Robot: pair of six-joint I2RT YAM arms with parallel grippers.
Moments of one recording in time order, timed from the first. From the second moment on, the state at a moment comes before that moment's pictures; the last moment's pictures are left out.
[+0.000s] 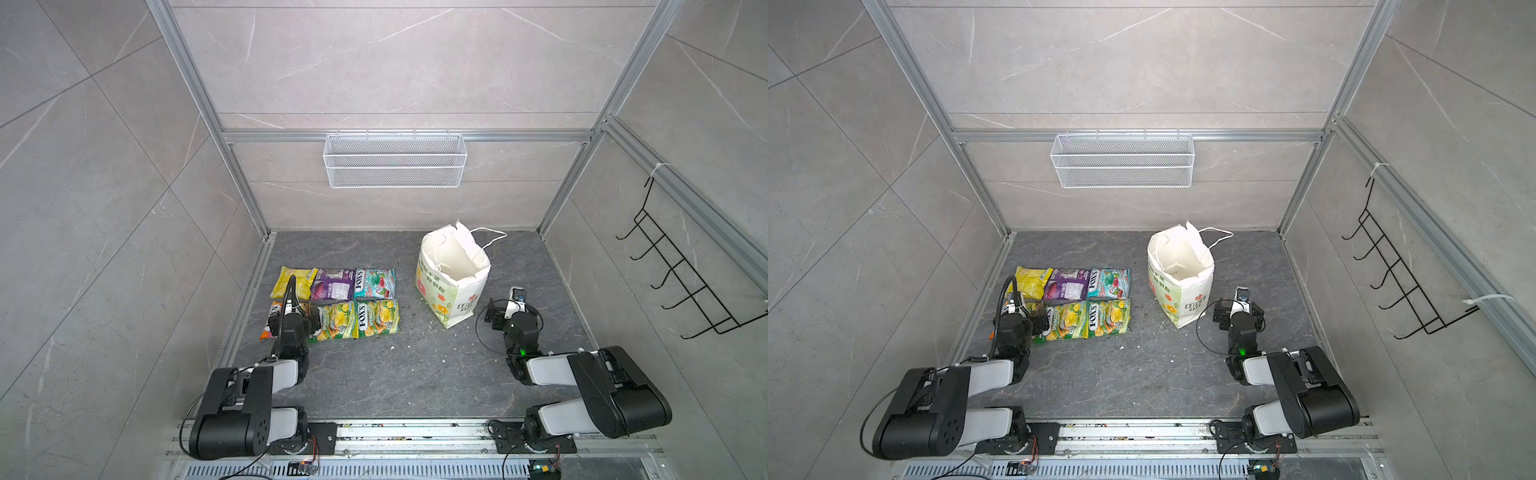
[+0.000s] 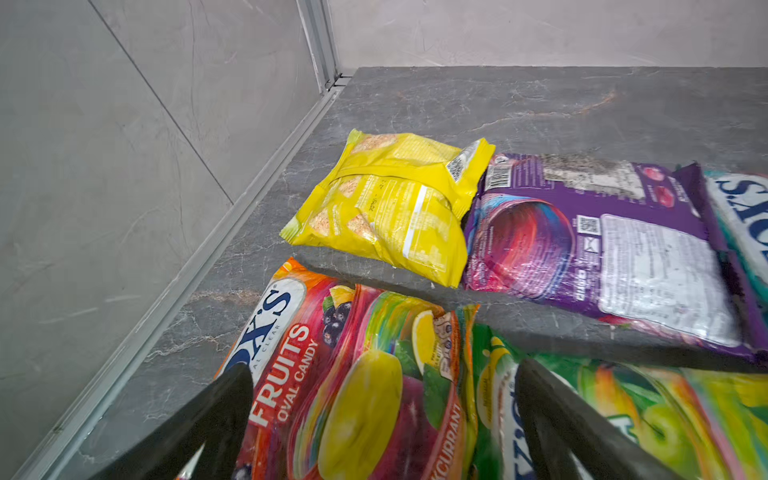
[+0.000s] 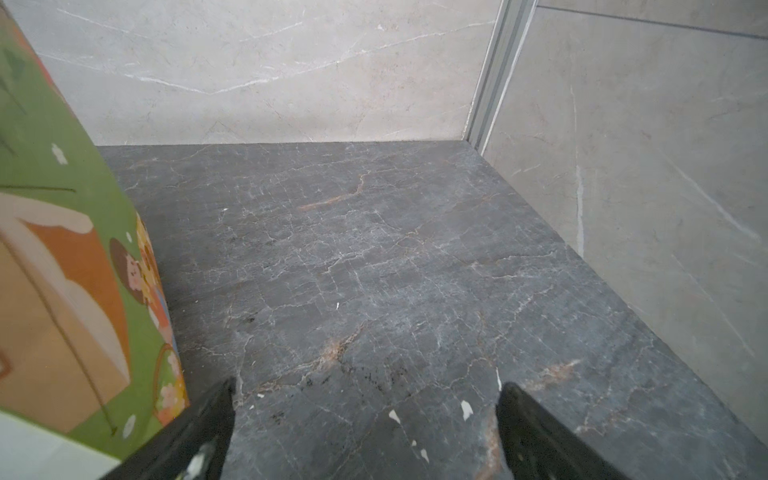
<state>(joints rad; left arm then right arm) 0.00 1.37 0.21 0.77 -0.25 -0.01 0.18 1.43 0.20 0.95 0.36 0.03</state>
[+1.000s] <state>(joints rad) 0.07 1.50 0.36 0.71 0.01 0.00 0.15 1.52 0.33 0.86 0.31 0.03</state>
